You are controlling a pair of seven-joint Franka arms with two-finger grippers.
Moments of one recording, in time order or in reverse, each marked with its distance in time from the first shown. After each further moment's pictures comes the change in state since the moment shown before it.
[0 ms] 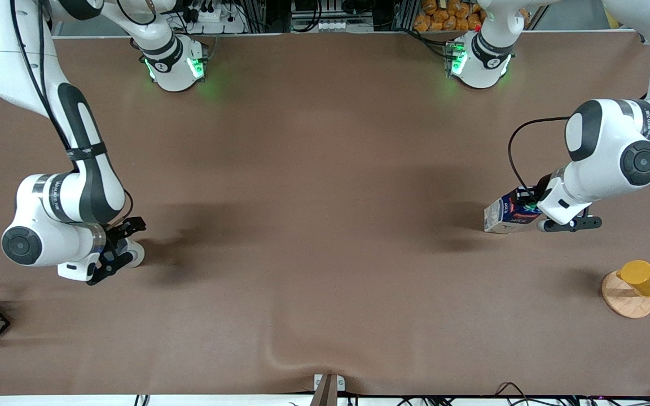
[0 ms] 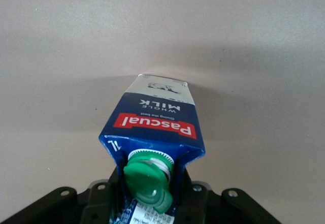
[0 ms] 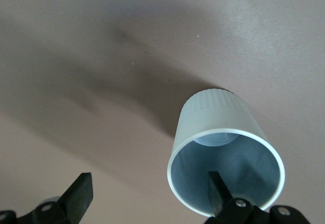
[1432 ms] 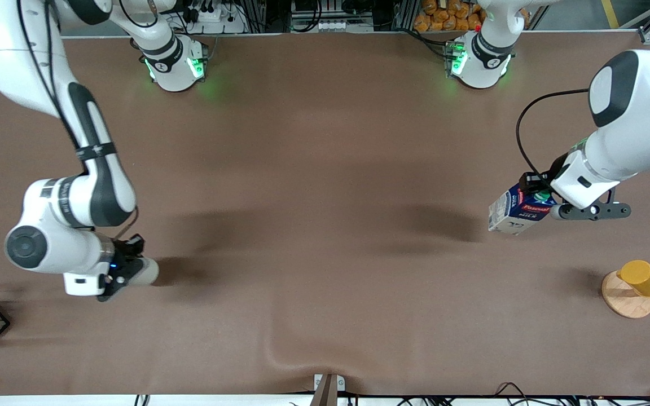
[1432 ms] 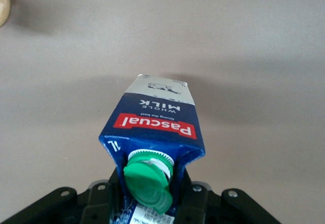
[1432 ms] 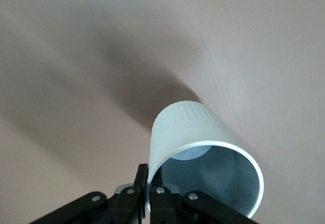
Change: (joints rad) left arm -0.006 -0.089 -0.081 0.230 0.000 -0.248 -0.019; right arm 0.097 0.037 0.033 0.166 -0.002 0.070 -0.120
